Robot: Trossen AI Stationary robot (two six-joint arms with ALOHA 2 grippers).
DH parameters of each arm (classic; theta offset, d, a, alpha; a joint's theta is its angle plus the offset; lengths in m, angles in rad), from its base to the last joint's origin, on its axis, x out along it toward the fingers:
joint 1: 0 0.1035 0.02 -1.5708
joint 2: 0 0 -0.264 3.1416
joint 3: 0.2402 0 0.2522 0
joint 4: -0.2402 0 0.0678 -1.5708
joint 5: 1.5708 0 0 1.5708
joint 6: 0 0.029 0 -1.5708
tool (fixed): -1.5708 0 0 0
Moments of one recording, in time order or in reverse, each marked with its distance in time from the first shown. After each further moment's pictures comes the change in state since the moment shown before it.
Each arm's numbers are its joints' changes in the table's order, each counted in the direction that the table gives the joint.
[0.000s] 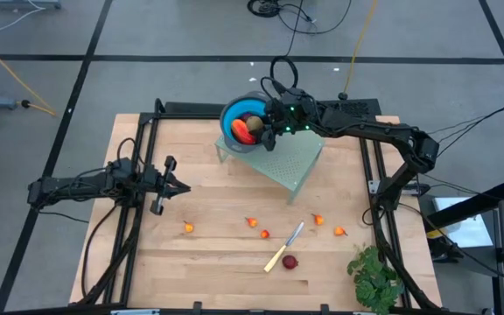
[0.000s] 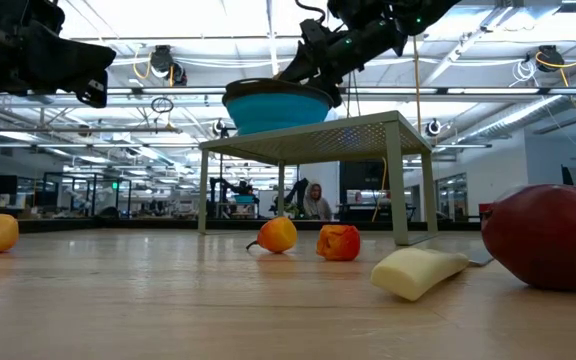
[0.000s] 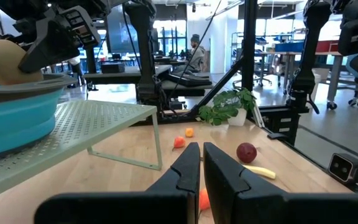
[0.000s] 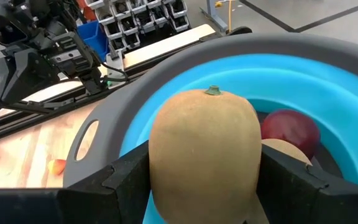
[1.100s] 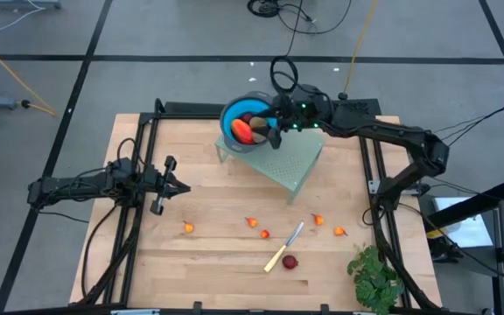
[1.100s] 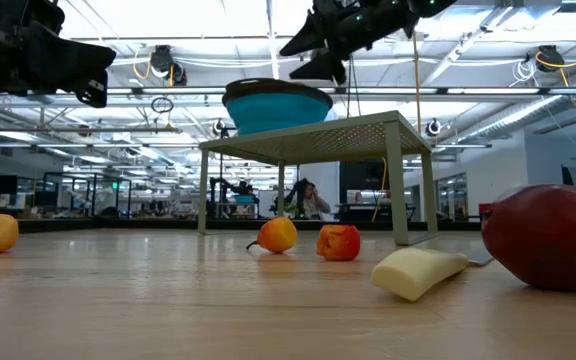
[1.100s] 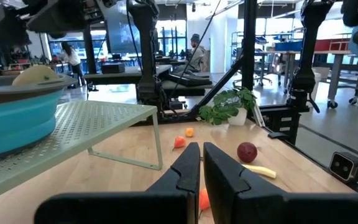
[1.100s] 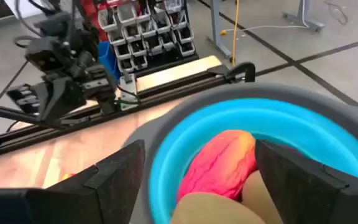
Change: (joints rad) left arm 0.000 0.001 0.000 0.000 0.000 0.007; right arm 0.016 -0.095 0.002 0.006 -0.001 -0.026
